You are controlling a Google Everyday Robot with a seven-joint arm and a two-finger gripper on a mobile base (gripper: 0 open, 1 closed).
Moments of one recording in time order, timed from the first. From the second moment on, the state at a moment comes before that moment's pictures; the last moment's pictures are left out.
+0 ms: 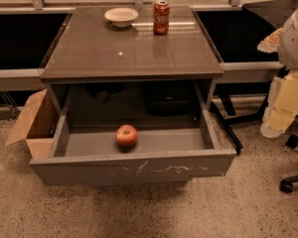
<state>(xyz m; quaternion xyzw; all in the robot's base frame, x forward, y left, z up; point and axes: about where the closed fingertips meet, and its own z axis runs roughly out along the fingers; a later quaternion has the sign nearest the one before) 0.438 -0.216 0.978 -0.60 0.78 -0.04 0.16</state>
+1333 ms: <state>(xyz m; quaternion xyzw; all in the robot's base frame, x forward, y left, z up) 0.438 -0.216 0.978 -0.60 0.78 -0.04 0.16</state>
